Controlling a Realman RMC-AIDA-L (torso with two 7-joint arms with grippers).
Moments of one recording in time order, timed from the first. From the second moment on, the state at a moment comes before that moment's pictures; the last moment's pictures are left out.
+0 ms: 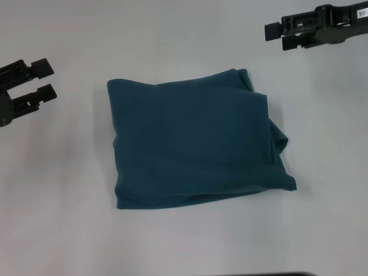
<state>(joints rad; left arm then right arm) -0.37 -2.03 -2.78 -0.70 -1.15 1.82 -2.39 0.72 1.91 -0.68 -0.78 -2.19 -1.66 2.44</state>
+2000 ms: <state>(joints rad) -0.38 -2.03 -2.80 -0.70 -1.15 1.81 -2.39 0.79 1.99 -0.75 -0.52 -2.33 -1.38 2.59</state>
